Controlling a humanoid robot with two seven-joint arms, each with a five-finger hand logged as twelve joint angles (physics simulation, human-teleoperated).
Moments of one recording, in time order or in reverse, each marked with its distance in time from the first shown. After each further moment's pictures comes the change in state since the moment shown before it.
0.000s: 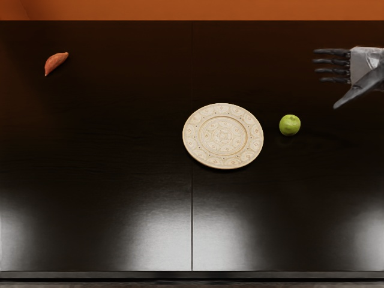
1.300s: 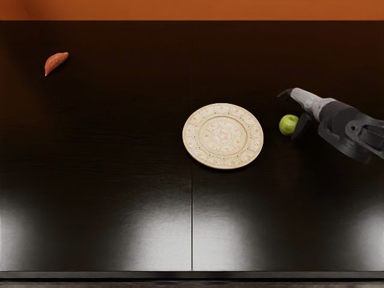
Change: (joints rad) left arm 0.000 0.000 0.000 0.000 0.000 0.000 0.000; right arm -0.066 0.373 -0.184 0.103 -0.919 -0.729 -0.133
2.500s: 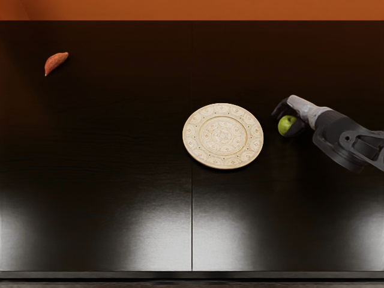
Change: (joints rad) left arm 0.000 0.000 0.000 0.000 0.000 0.000 0.000; right arm -0.041 0.007 0.004 0.041 0.013 -0.063 -0.016
